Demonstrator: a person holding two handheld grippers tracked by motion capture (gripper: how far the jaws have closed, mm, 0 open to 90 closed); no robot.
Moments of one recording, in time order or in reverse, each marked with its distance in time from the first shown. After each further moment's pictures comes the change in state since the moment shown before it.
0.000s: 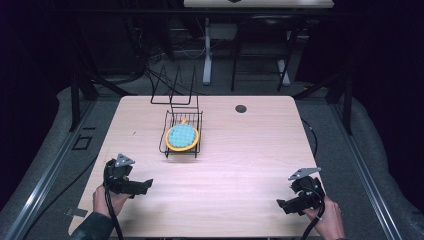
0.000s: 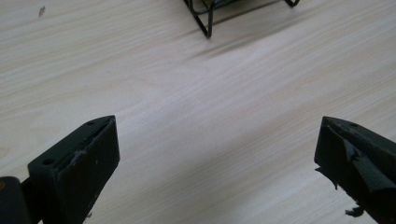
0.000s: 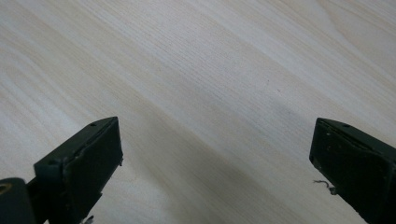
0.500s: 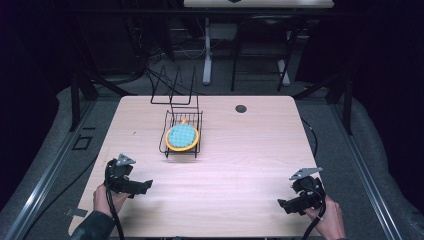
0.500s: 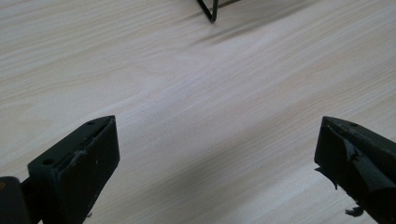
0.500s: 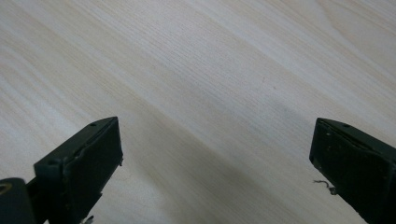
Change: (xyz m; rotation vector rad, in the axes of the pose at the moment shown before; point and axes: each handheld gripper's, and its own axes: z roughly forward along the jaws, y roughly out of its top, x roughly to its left) left arm 0.006 0.001 0.011 0.029 -0.021 -0.002; right arm -0.003 -0.002 0.001 -0.005 -0.003 0.008
